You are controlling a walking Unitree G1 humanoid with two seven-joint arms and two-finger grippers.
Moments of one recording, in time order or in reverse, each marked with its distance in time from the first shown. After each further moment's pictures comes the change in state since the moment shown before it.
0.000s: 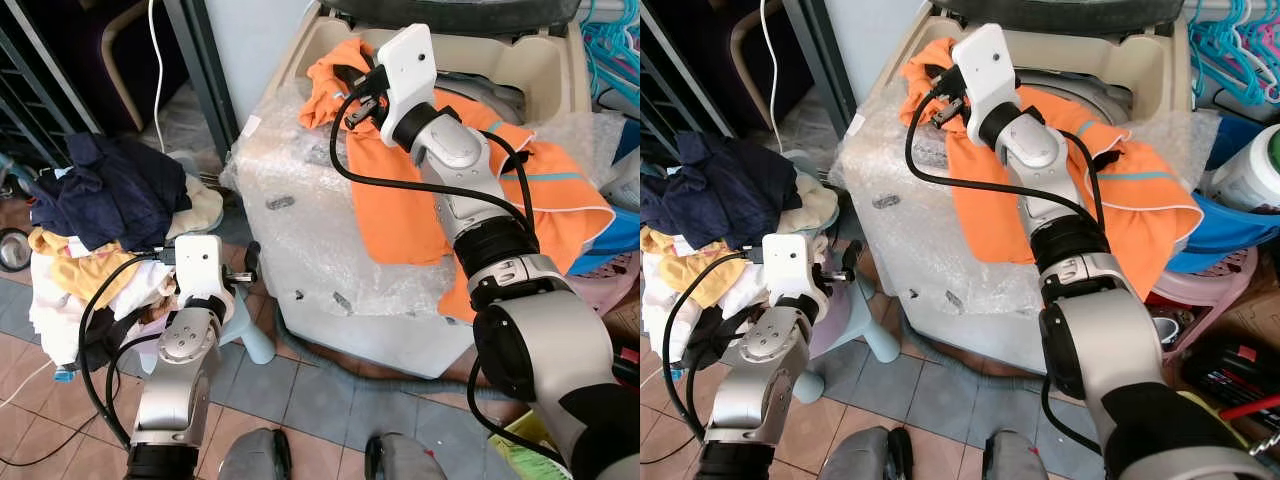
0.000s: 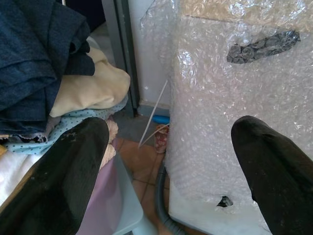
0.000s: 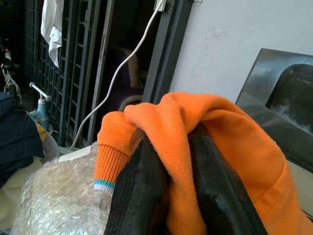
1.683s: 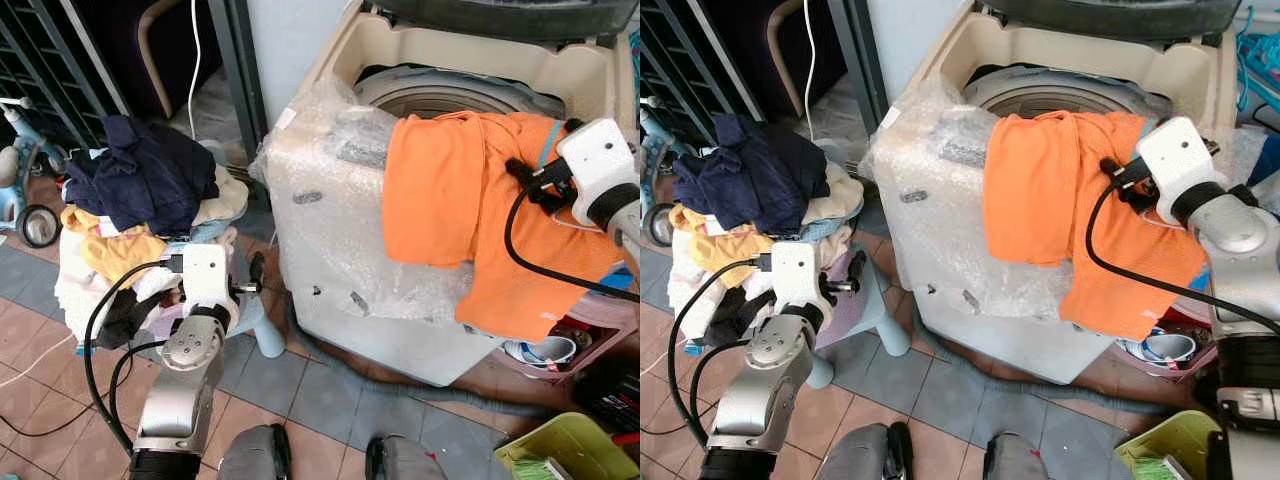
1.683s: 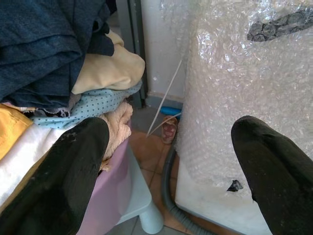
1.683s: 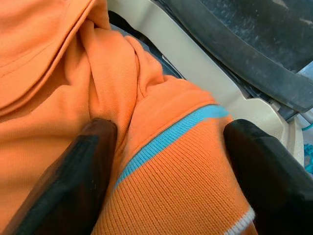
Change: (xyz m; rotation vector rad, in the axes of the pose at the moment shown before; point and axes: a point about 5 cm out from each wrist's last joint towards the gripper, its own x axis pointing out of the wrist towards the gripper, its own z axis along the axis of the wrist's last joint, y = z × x) left arm -0.002 -0.008 -0.005 0.026 0.027 -0.027; right arm -0.176 -0.106 -0.033 -0.316 0.473 -0.276
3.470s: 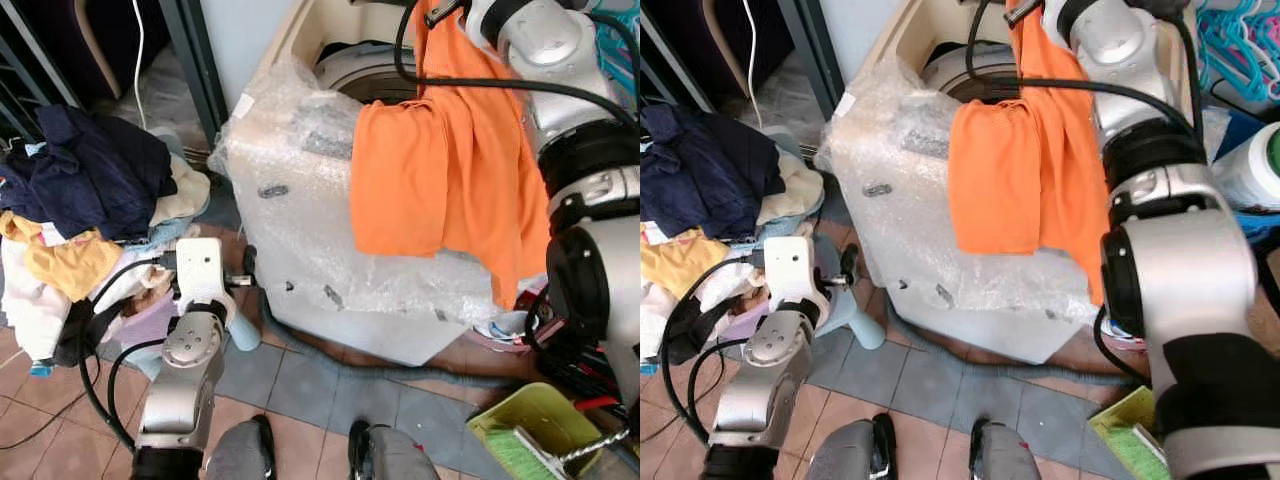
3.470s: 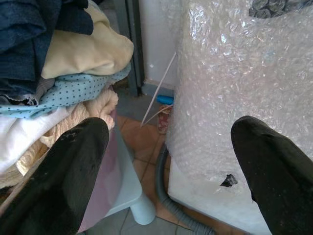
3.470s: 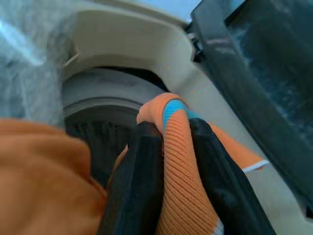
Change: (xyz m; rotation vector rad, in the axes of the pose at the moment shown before) left arm -0.001 0.004 0.000 -0.004 0.003 0.081; right arm 0.107 0.047 0.095 -0.128 -0.098 0.180
